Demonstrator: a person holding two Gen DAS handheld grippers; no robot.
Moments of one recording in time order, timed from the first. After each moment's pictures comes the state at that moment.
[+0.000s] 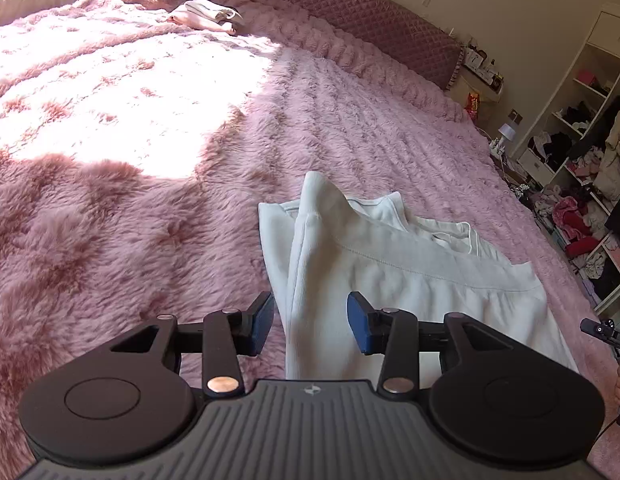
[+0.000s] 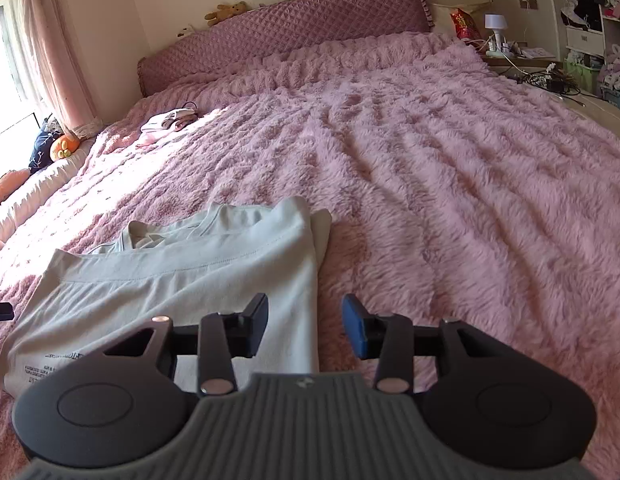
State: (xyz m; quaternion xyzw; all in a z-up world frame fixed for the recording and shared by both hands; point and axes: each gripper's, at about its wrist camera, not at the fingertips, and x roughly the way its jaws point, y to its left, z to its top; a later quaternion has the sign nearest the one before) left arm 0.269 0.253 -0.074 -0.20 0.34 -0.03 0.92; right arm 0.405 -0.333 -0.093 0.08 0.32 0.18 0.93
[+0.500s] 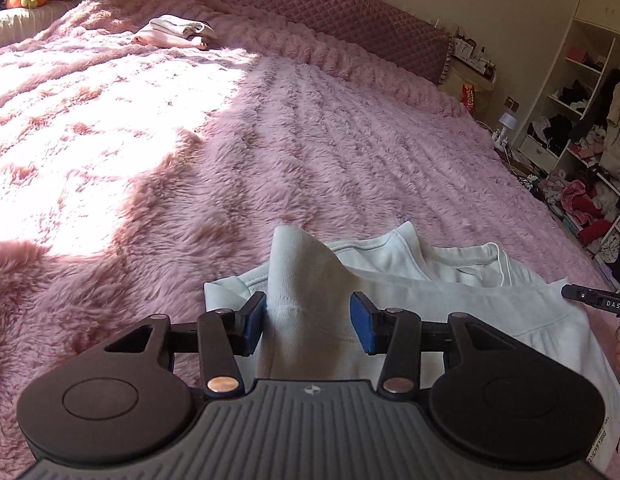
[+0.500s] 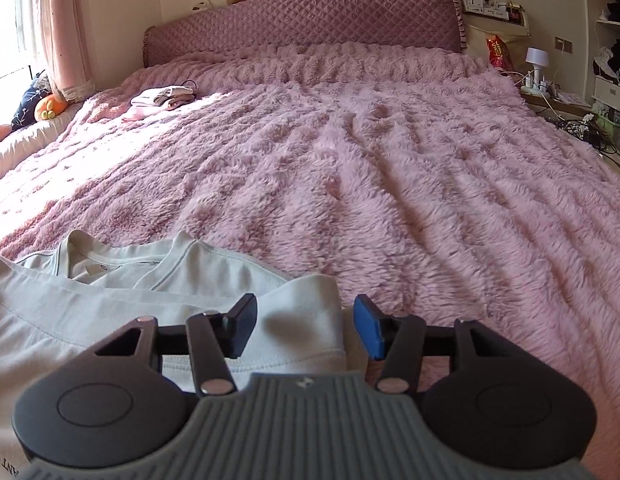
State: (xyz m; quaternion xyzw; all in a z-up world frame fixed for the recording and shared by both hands) left arm 0.354 0.231 -0.098 -0.15 0.33 -0.04 0.93; right arm 0.540 -0.252 -0.123 -0.01 0.32 0.18 0.93
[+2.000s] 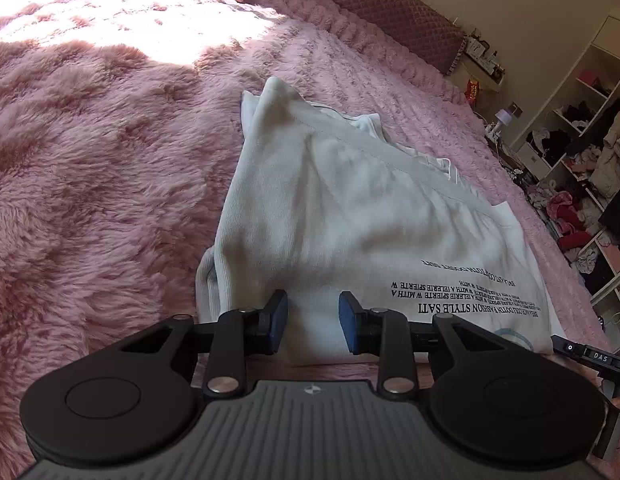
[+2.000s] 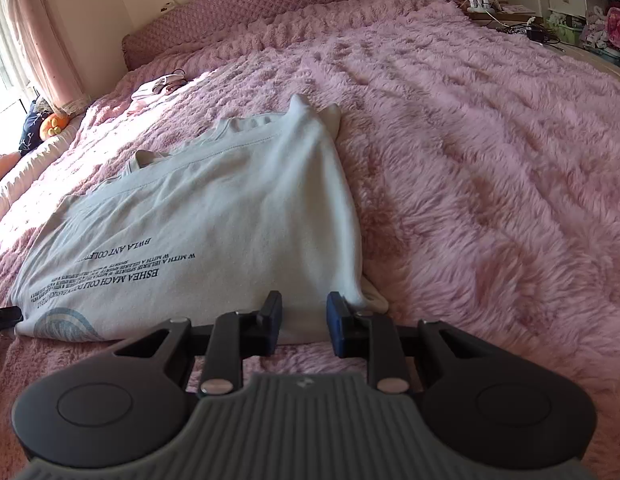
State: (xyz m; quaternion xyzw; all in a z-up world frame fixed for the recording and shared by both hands) left arm 0.189 0.205 -0.126 -0.25 0.36 -0.03 0.90; right arm 0.315 -0.315 -0.156 0.09 0.38 0.15 0.91
